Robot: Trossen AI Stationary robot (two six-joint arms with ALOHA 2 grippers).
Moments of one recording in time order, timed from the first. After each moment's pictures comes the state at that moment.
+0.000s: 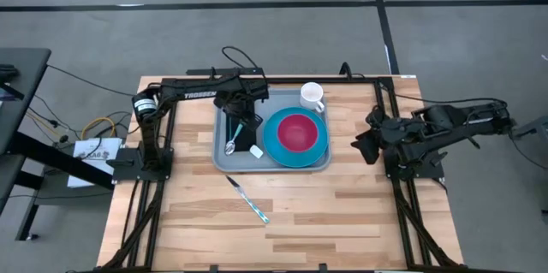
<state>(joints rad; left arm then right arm) 0.42 1.90 1.47 -1.12 -0.07 -0.52 0.23 0.76 0.93 -1.03 0.27 0.87</state>
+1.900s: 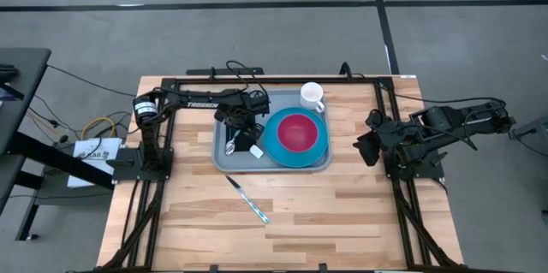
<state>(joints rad) 0.35 1.90 1.32 -0.96 -0.09 -0.73 0.25 0.76 0.91 -1.08 0.29 0.88</state>
